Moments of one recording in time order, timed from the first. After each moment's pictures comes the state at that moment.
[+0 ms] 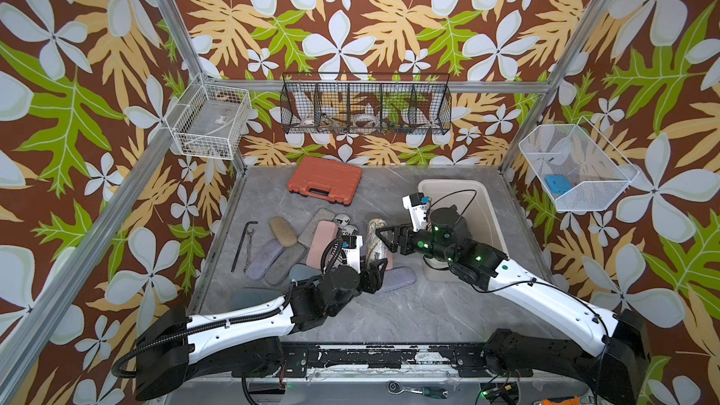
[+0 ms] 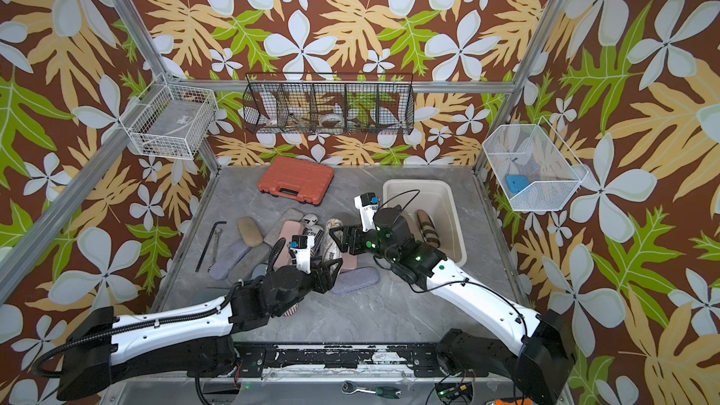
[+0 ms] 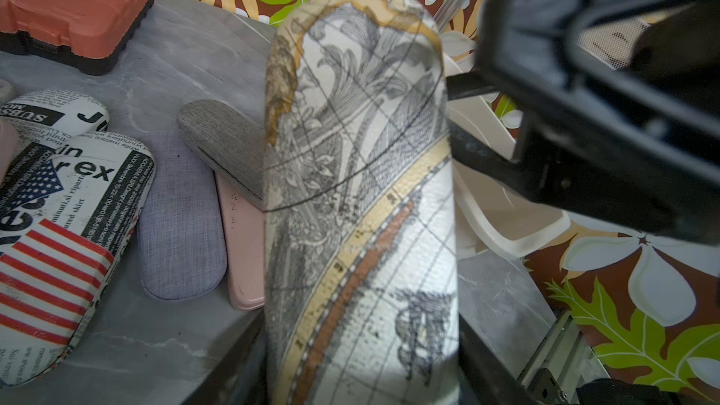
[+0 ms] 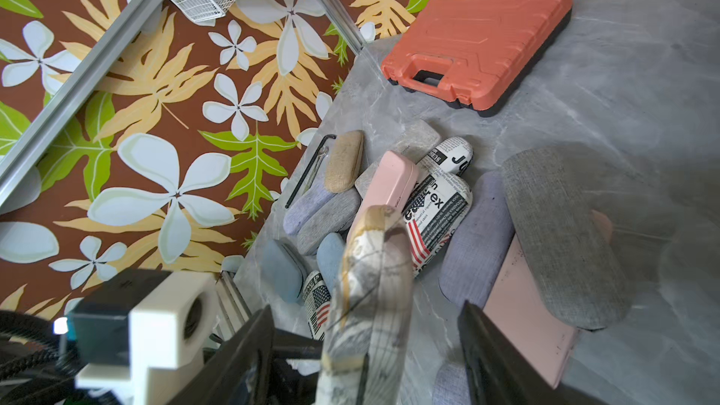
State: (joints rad) left arm -1.11 1.05 0.55 0.16 -0.42 -0.74; right arm 0.74 1.20 0.94 -0.13 -0.19 0.62
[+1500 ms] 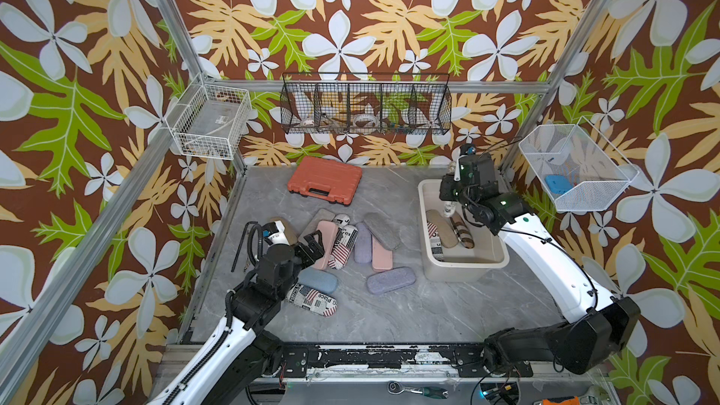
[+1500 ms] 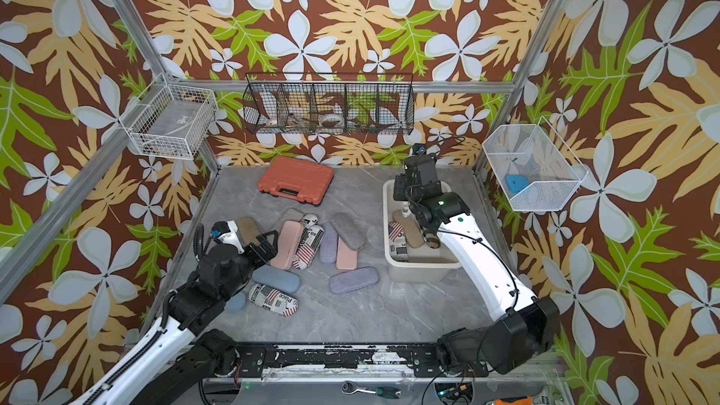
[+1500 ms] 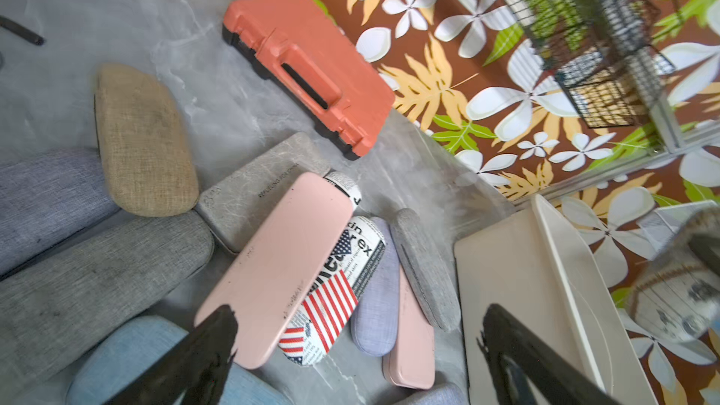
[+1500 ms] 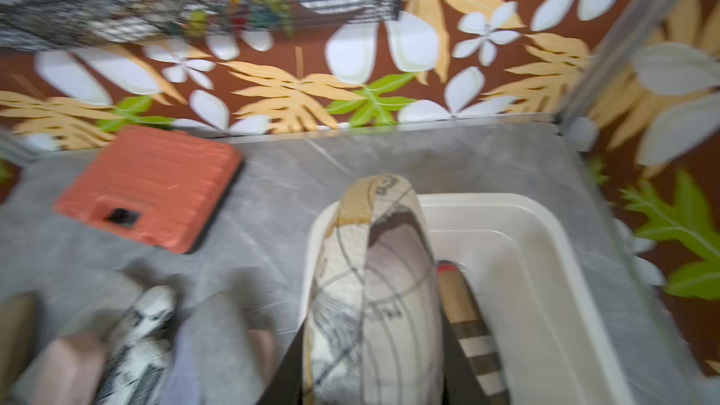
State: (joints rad) left arm -0.38 0.70 0.53 -0.26 -0.13 -0.85; right arm 0.34 1.41 1.42 -0.61 0.31 0.26
